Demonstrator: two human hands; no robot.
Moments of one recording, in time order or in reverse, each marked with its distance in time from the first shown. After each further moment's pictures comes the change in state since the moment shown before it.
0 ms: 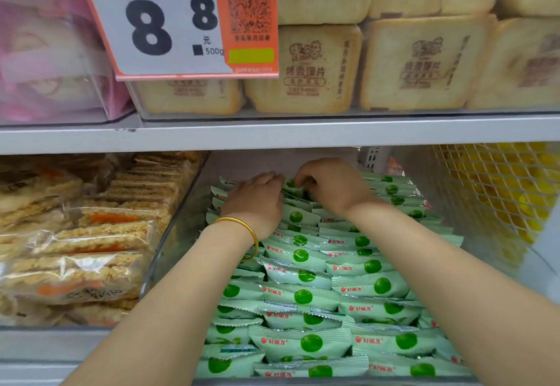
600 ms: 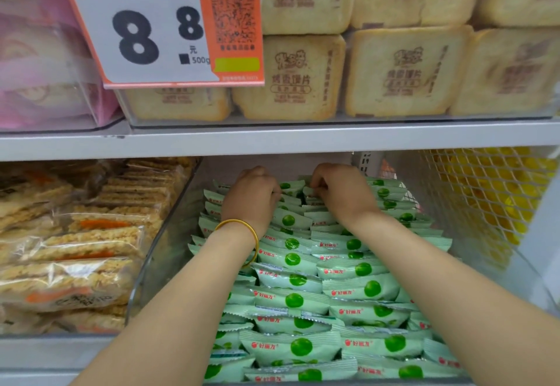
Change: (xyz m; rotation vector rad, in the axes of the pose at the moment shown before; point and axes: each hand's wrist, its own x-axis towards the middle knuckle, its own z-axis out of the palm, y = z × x) left_hand 0.010 0.001 0.009 -0.214 0.325 0.038; right_hand -0.014 0.017 0.004 0.096 0.137 0.166
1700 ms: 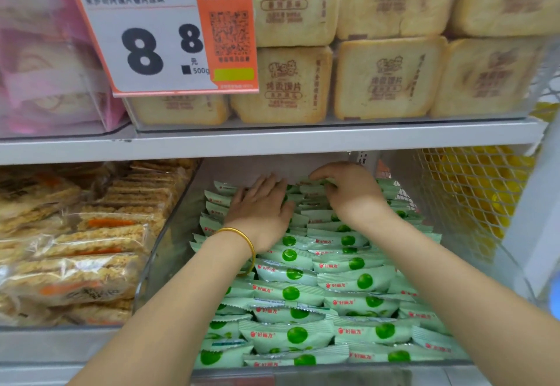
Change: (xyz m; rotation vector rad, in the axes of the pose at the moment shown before) left_hand -0.017 0.018 -0.008 0.145 -0.365 -0.041; right_hand -0.019 -0.011 -0.029 0.043 -0.040 0.083
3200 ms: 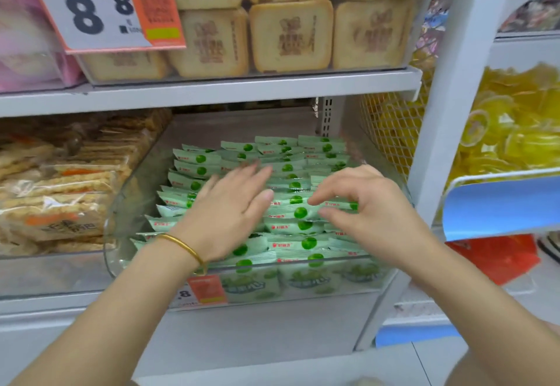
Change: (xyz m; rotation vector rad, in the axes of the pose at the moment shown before) left_hand -0.106 0.052 -0.011 -0.050 -0.006 0.129; right_hand -0.147 0.037 -0.058 0.197 0.038 -0.217
